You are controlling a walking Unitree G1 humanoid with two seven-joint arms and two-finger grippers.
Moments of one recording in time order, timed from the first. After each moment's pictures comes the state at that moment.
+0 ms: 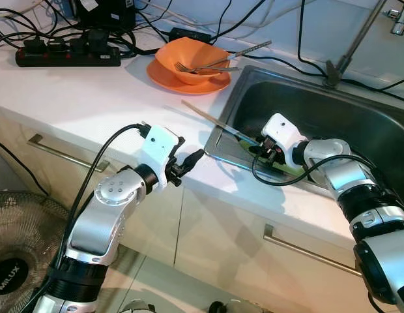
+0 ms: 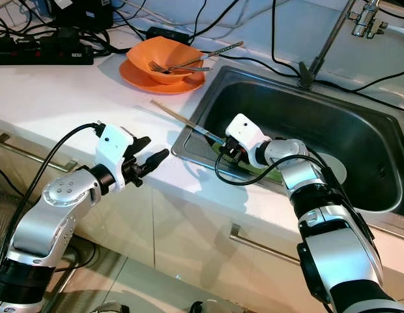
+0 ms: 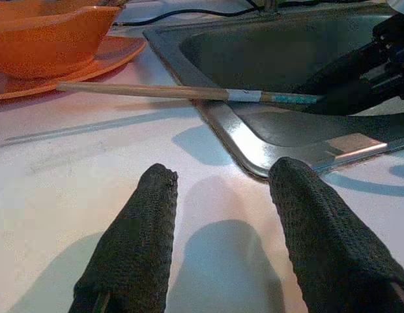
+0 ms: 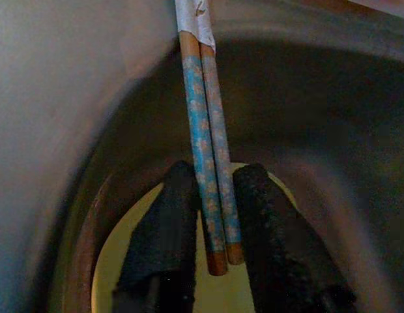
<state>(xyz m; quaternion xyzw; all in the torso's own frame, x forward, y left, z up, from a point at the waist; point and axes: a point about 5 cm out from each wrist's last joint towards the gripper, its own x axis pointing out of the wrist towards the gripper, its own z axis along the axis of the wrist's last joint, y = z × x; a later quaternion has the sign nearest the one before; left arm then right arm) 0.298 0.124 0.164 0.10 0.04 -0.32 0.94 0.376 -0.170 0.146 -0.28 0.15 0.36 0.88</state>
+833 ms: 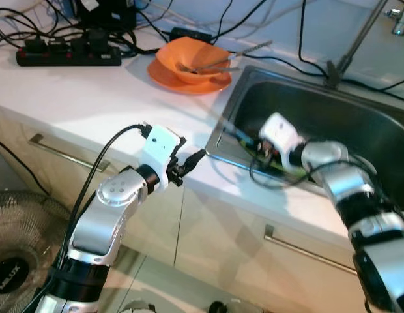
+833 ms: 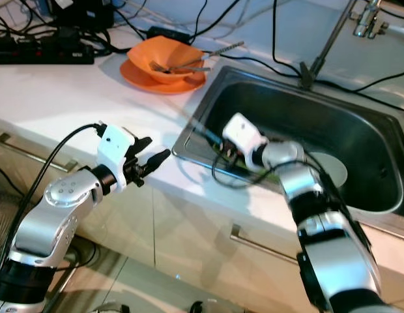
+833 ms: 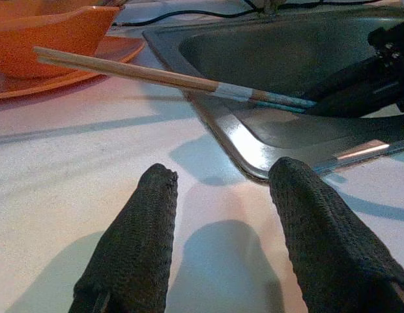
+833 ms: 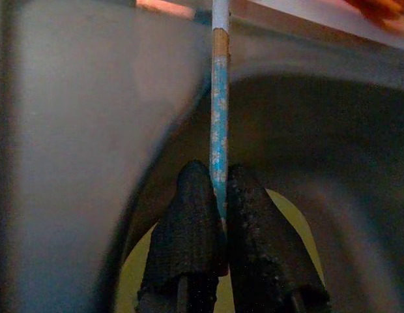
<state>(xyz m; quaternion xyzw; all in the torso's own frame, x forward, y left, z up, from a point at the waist) 0.298 0.122 0.164 0.10 0.04 -0.32 0.94 0.367 -0.163 0.142 -0.26 0.11 0.39 0.88</state>
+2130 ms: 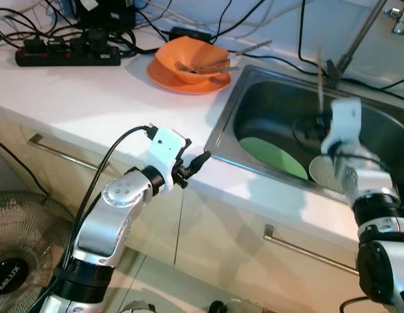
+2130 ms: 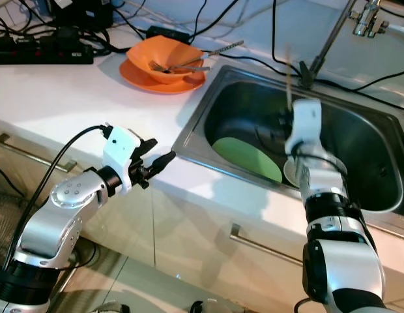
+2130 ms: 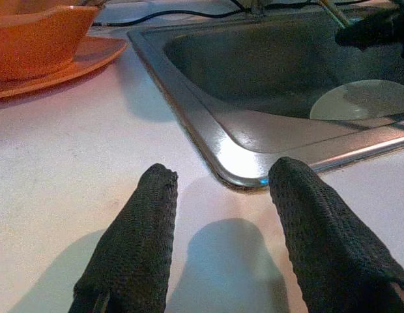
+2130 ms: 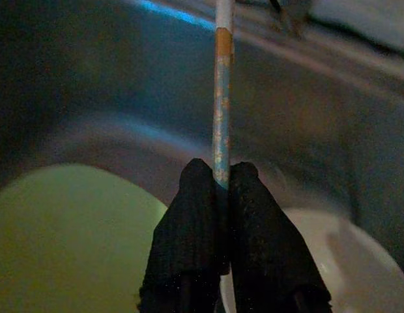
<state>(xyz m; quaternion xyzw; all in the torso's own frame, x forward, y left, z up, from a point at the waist) 0.296 0.113 0.162 0.10 0.04 -0.33 0.94 0.374 -0.248 0.137 -0.05 0.14 -0.07 0.99</state>
